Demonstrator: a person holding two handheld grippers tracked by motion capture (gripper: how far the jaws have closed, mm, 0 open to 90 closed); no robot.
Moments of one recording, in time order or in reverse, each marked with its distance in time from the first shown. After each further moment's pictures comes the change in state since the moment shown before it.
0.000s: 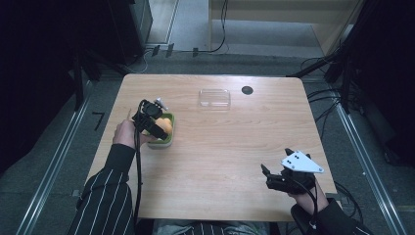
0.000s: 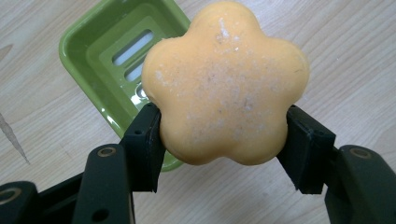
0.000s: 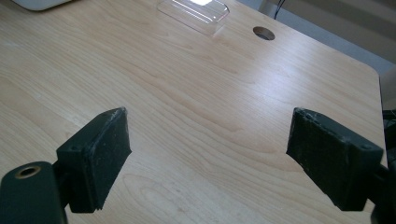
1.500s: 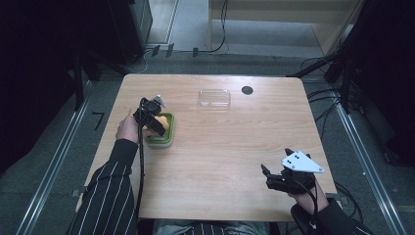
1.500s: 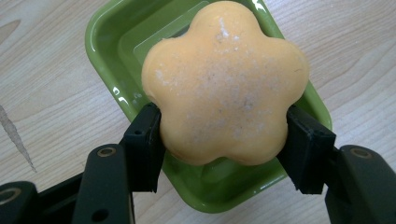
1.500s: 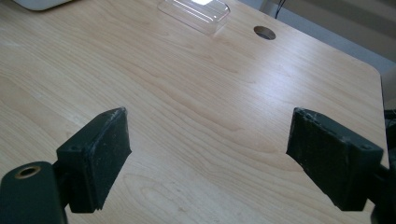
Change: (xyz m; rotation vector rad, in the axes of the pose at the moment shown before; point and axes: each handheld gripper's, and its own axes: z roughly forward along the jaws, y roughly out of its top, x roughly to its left) left arm 0.033 0.012 0.041 0.075 0.031 -0.105; right arm 0.000 0.000 0.000 0.003 0.003 0.003
